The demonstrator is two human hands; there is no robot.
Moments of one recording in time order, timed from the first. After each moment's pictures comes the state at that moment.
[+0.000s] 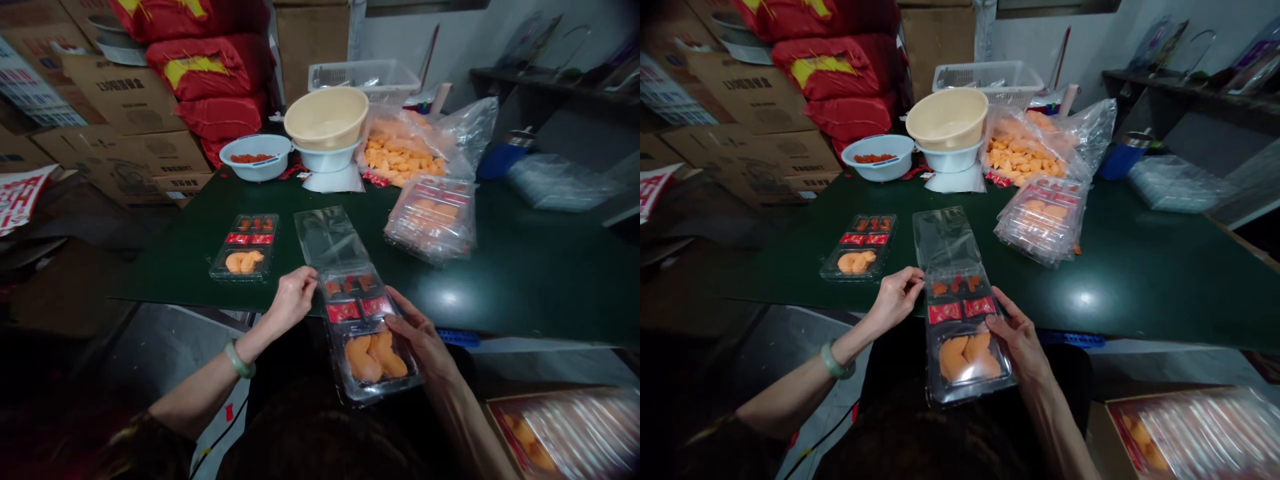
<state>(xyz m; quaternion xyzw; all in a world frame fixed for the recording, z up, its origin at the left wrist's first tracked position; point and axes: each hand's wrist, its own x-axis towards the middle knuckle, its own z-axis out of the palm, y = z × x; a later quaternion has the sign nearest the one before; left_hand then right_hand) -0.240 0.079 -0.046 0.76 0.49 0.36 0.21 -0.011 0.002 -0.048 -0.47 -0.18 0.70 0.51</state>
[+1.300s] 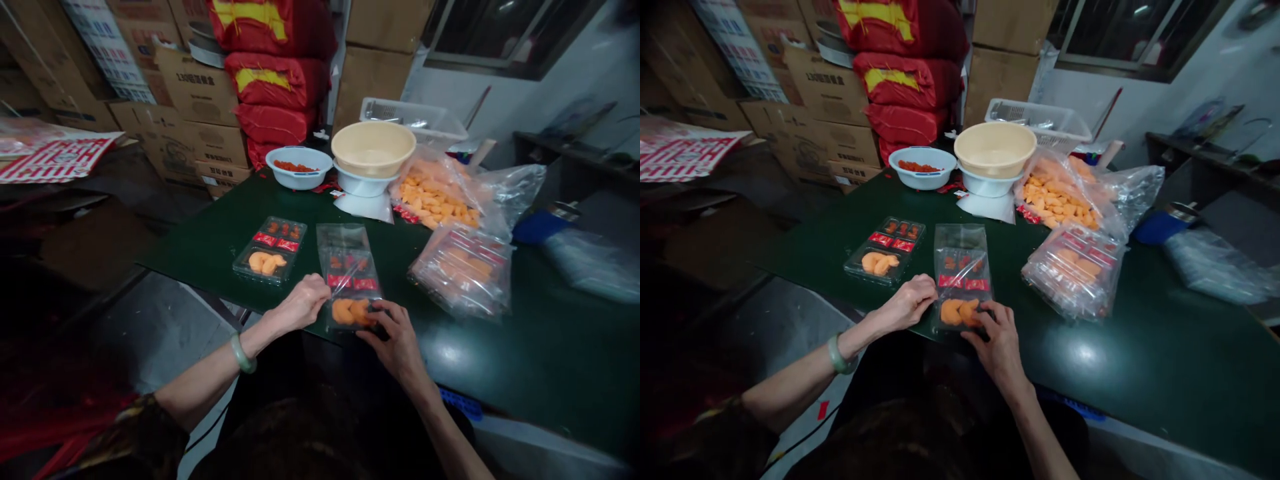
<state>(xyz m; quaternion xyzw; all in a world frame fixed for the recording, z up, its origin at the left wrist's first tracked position) -0.259 0.089 -0.031 0.86 0.41 0.26 0.14 -0.027 0.062 -0.066 -0.49 -0.81 0.10 0.32</state>
